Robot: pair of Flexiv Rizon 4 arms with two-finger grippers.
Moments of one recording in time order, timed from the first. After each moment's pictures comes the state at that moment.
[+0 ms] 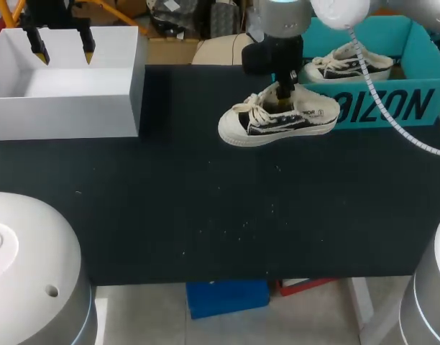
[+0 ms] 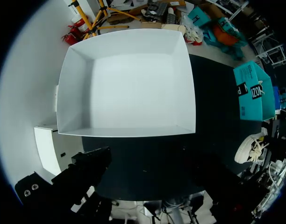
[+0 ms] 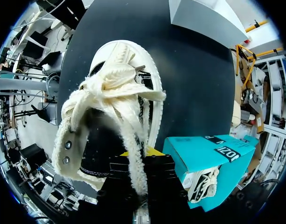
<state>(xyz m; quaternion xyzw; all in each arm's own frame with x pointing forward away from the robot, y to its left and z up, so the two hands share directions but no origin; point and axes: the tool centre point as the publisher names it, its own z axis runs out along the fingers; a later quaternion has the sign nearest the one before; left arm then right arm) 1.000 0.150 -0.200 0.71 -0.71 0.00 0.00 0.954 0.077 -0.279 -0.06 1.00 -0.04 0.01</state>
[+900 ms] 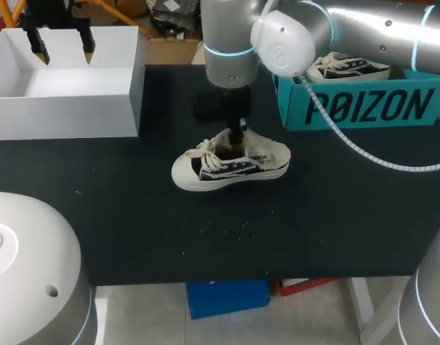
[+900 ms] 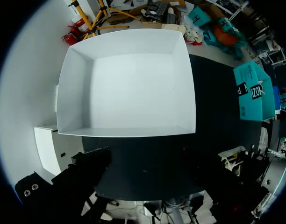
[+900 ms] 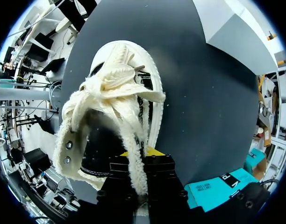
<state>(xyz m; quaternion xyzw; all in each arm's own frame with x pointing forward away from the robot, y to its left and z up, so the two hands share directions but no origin) 1.000 0.150 -0.200 0.71 -0.71 0.00 0.00 0.889 0.188 -0.354 -0.06 1.00 -0.02 -0.03</state>
